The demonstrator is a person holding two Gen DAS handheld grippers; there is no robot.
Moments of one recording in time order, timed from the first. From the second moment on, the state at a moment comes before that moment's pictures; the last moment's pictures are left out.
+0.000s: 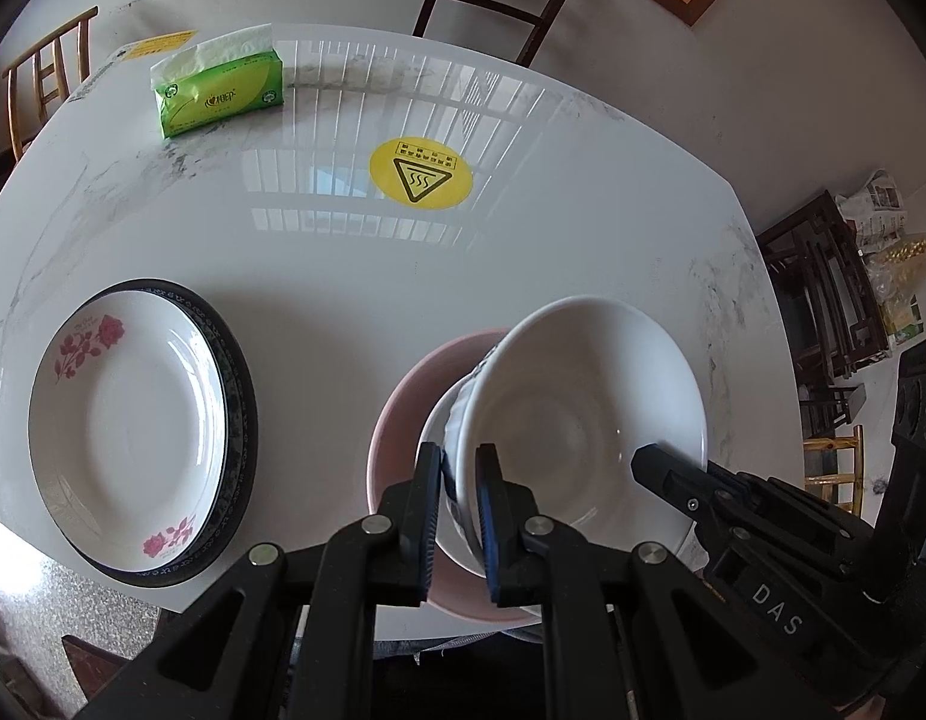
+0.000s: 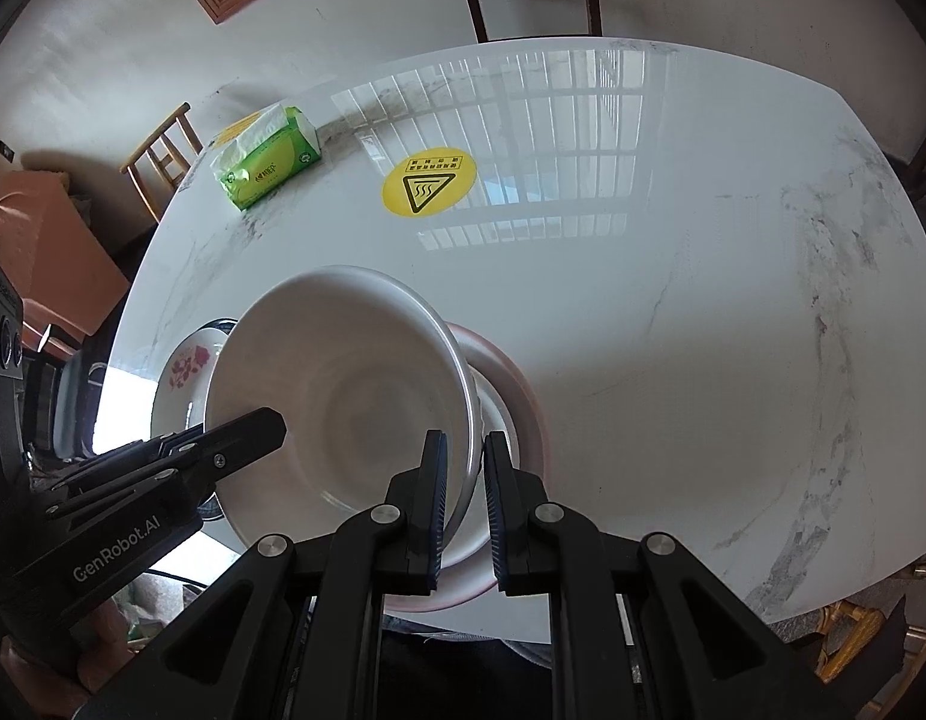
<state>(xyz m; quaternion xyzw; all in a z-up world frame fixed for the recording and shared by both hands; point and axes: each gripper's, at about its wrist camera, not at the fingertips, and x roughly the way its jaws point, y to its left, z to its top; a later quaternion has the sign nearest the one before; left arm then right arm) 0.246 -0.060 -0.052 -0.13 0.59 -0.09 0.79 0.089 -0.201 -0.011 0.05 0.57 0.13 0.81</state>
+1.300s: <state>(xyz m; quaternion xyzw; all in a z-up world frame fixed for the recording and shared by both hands) 0.249 -0.065 -0.082 -0.13 0.60 -0.09 0.78 0.091 -0.203 -0.042 0.08 0.60 0.14 0.78</state>
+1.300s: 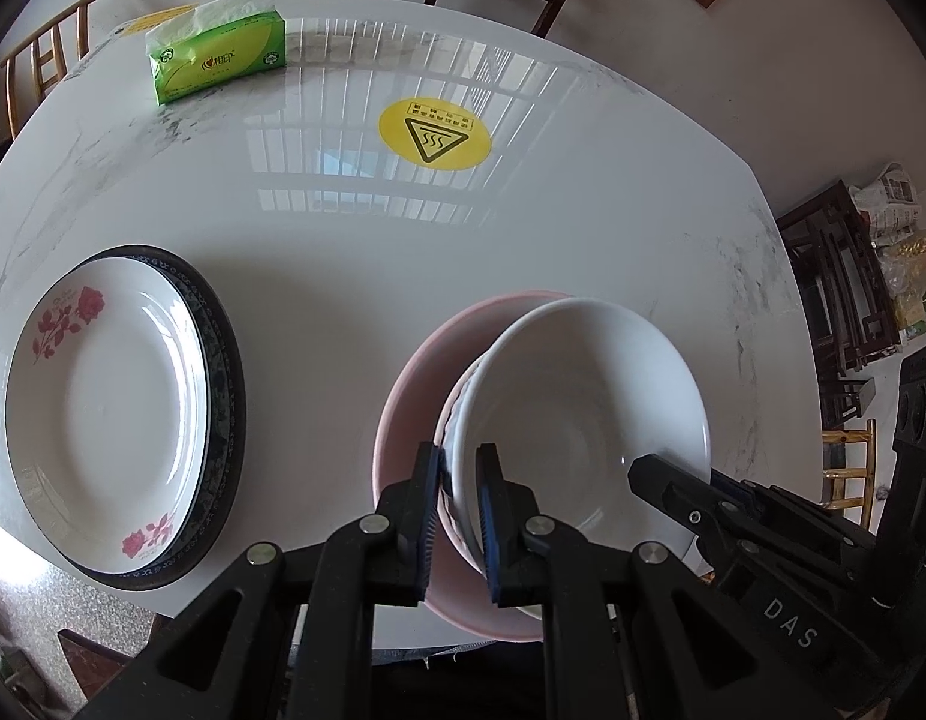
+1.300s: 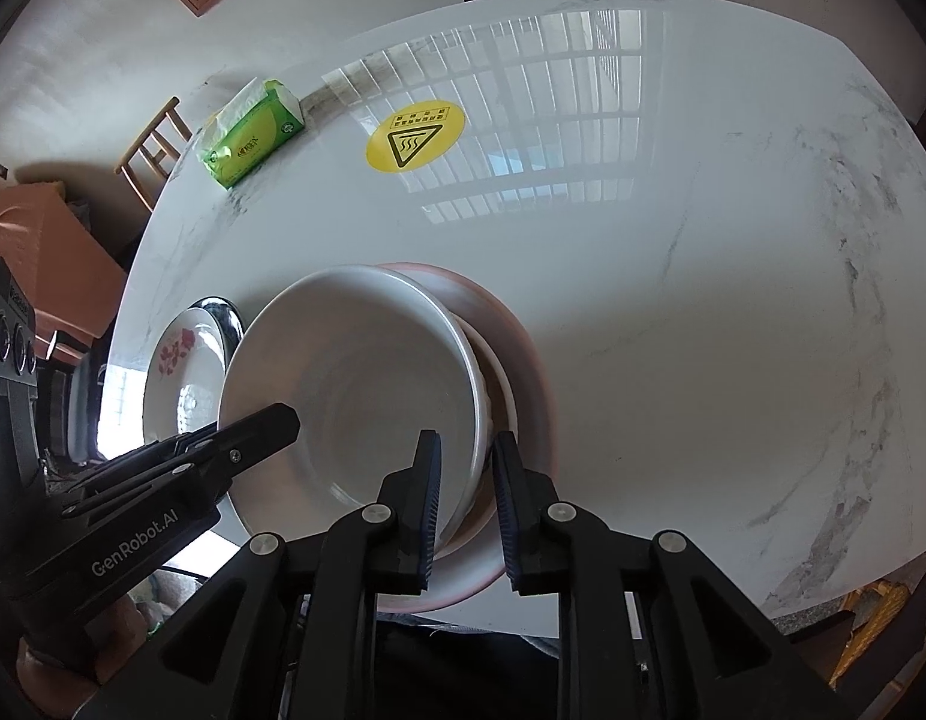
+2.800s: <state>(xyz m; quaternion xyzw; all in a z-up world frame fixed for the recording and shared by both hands) 0.223 0.007 -0.088 -0.29 0.56 -0.09 0.77 0.064 -0.250 -0.032 0.15 0.57 0.12 0.80</state>
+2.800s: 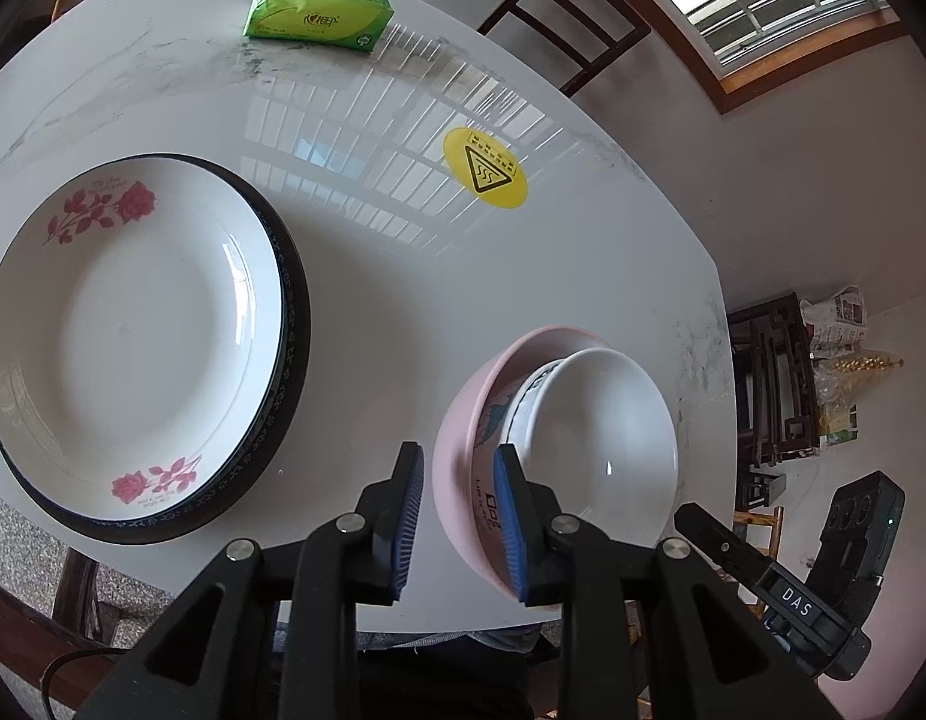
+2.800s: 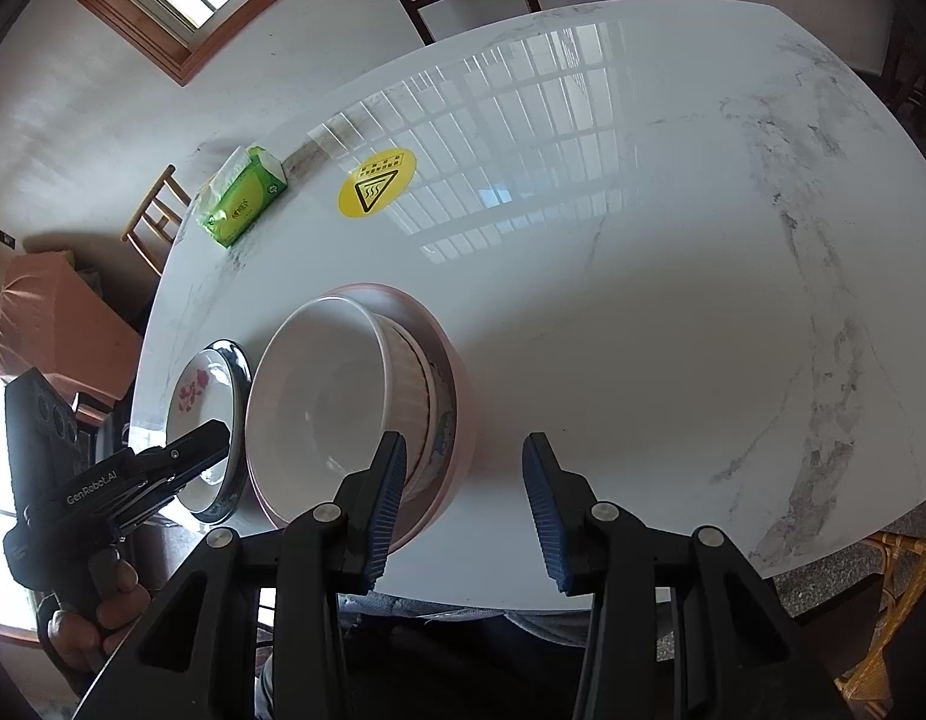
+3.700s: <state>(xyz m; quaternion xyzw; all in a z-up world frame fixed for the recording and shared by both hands) 0.235 -0.005 -0.113 -0.28 0.58 -0.08 0.76 0.079 -0.241 -0.062 0.13 0.58 0.08 0.80</state>
